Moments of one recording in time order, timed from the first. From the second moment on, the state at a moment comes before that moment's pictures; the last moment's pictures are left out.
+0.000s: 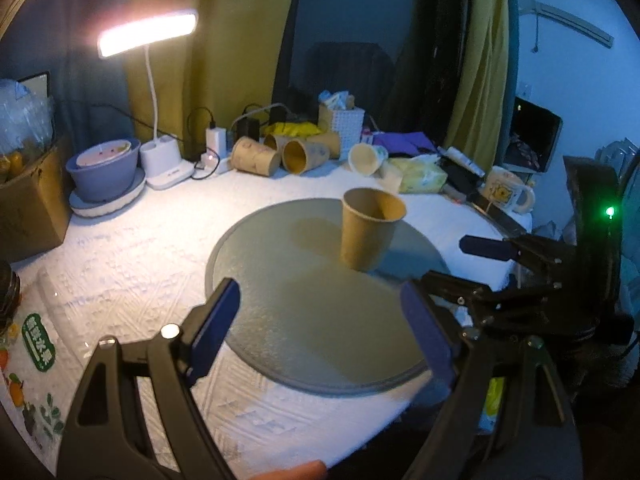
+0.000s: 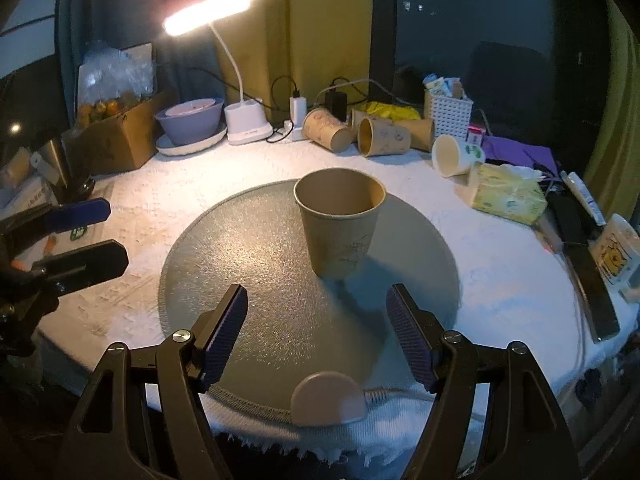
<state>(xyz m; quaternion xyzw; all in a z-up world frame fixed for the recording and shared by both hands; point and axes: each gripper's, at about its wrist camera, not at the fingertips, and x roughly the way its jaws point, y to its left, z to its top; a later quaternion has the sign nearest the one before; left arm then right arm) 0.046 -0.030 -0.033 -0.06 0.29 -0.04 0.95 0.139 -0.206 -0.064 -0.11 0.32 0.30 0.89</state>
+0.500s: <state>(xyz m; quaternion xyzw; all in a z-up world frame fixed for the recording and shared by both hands) 0.008 -0.041 0.007 -0.05 0.24 -0.04 0.97 0.089 -0.223 -0.022 -0.11 0.26 0.29 0.91</state>
